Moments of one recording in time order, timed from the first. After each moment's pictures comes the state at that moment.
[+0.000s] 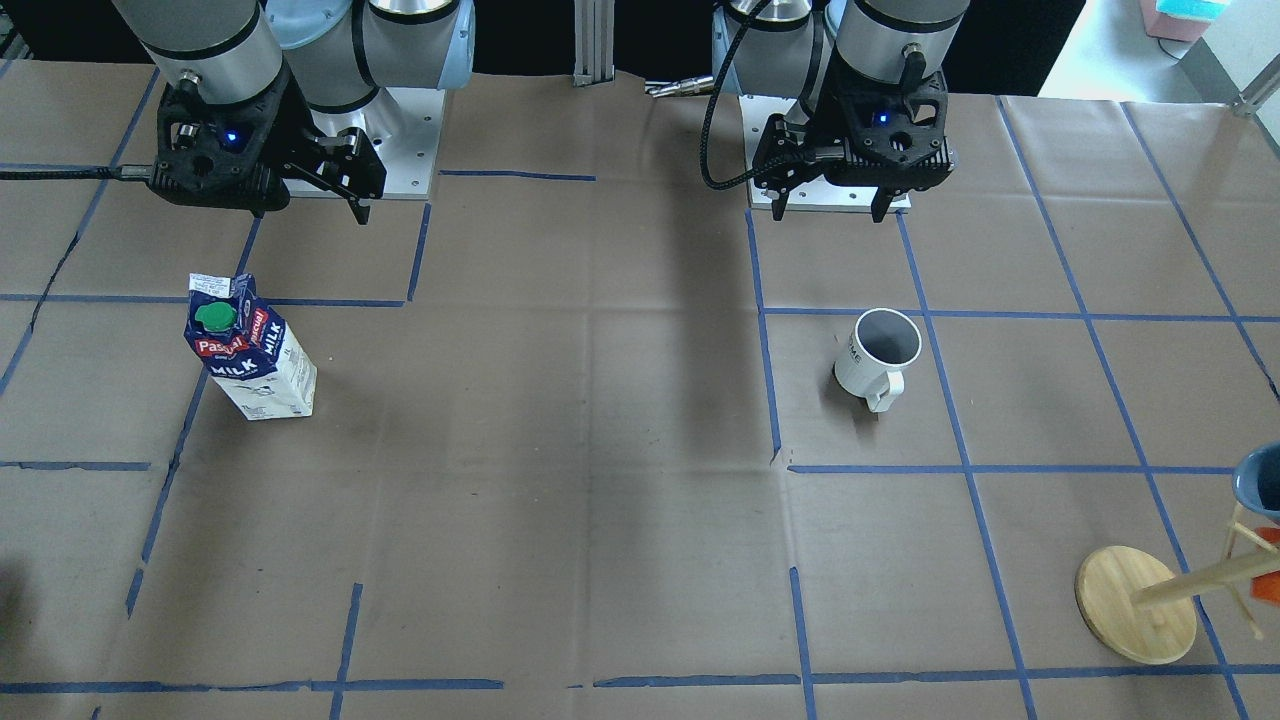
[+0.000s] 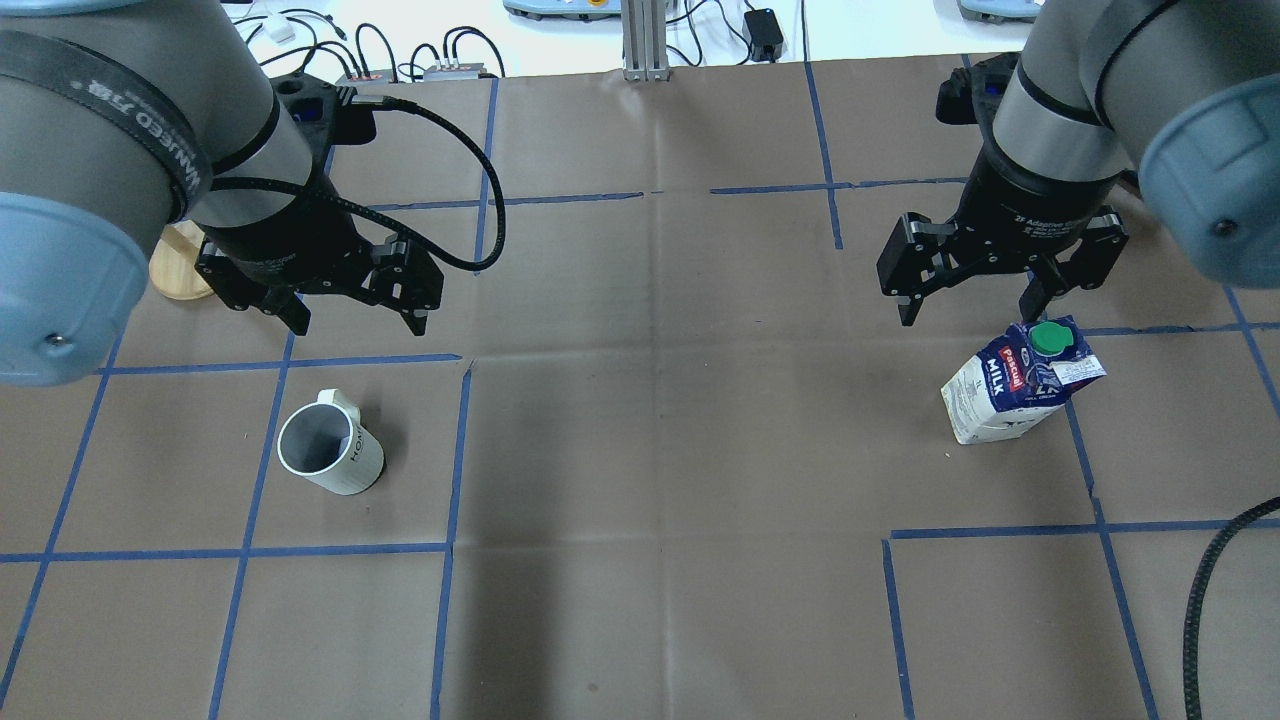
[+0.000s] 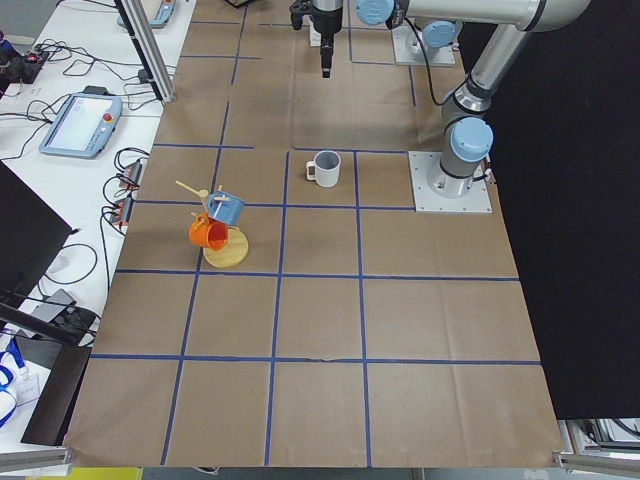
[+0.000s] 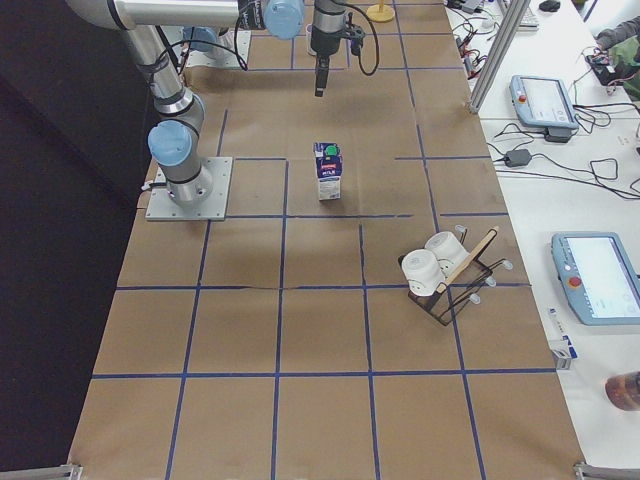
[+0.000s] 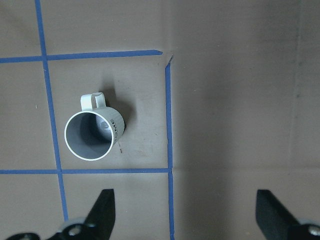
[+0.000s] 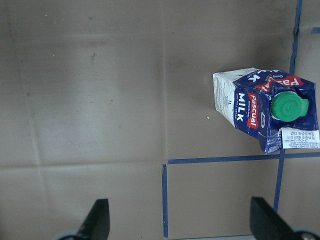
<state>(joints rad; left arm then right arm) -1.64 -1.46 -1.70 -1.58 1.61 -0.04 1.57 -1.66 1.68 -1.48 -1.59 0.03</state>
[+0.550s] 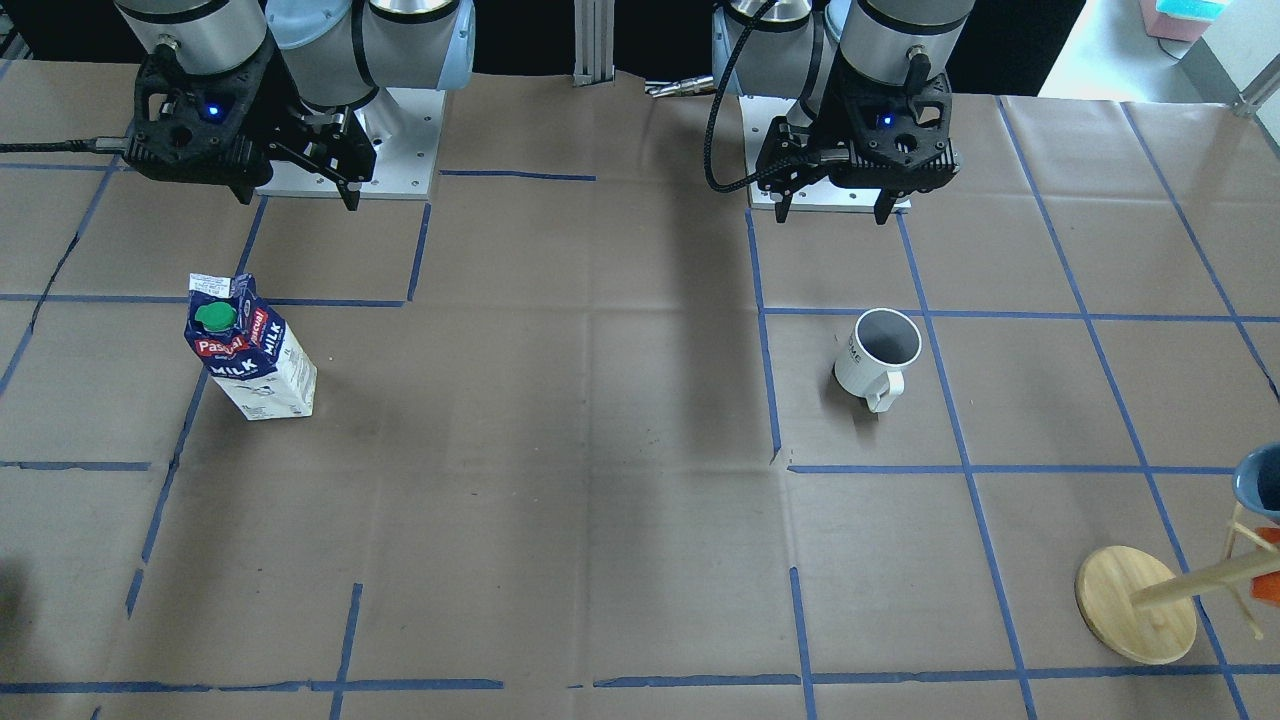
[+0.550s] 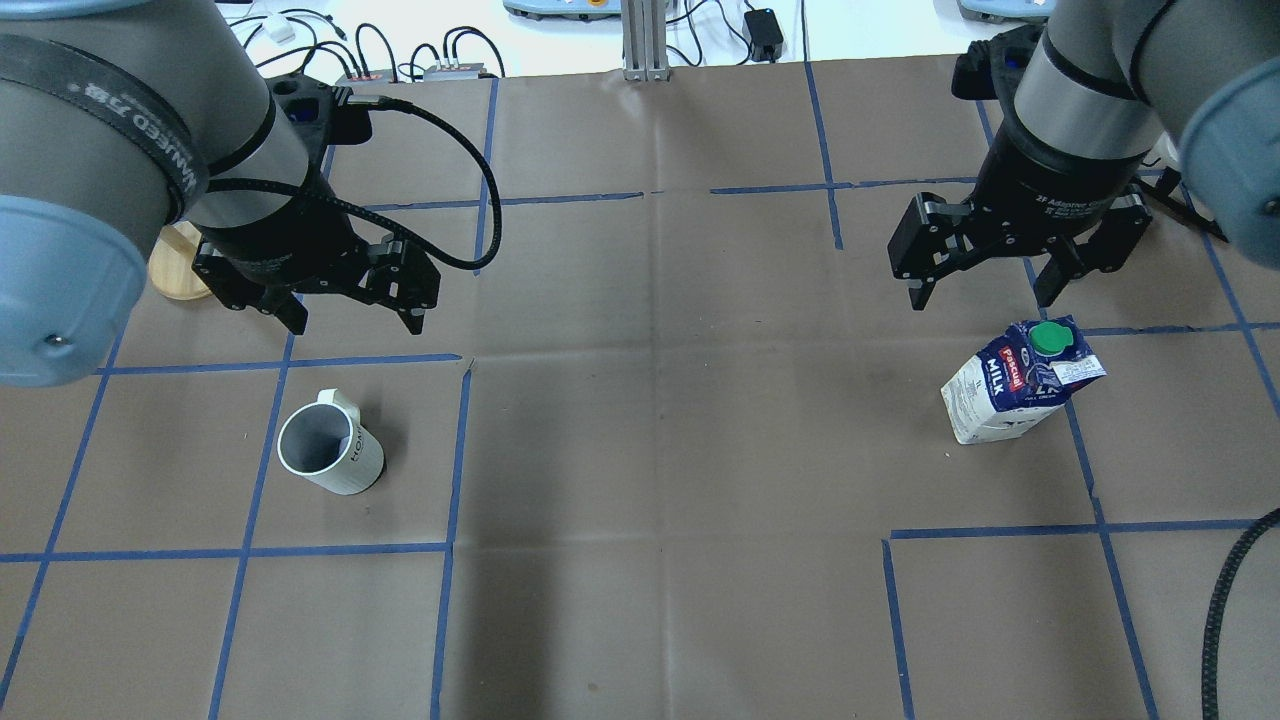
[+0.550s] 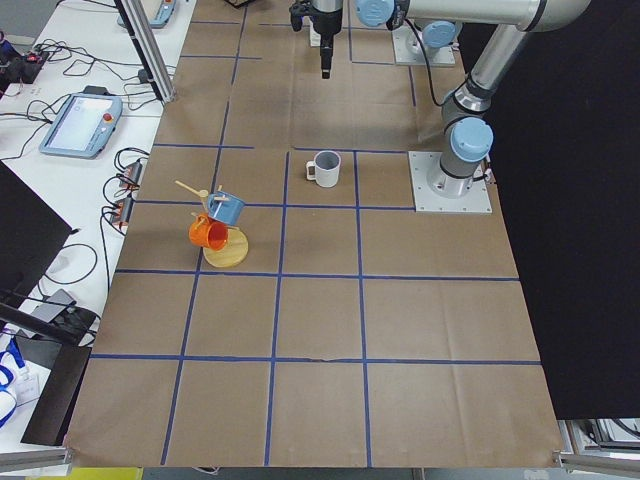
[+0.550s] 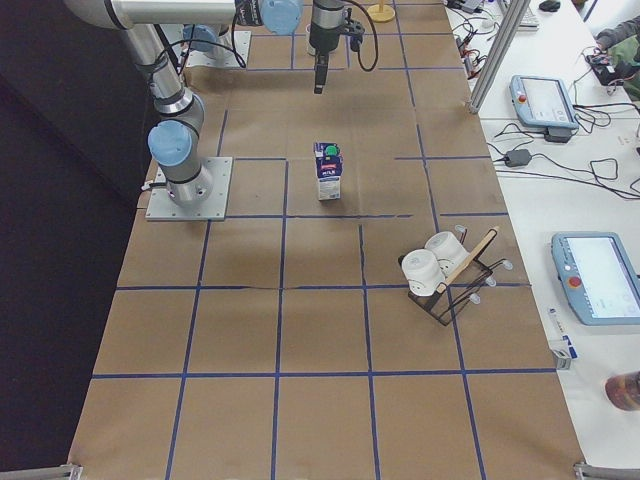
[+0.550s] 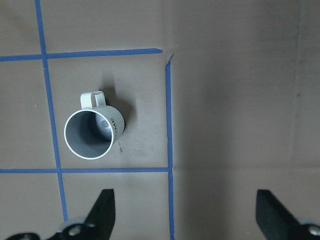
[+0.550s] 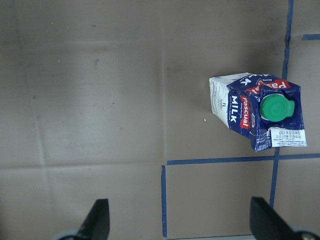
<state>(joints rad) -1.63 -1.46 -1.70 -1.57 1.61 -0.04 1.56 -1.67 1.64 -1.46 -1.59 0.02</state>
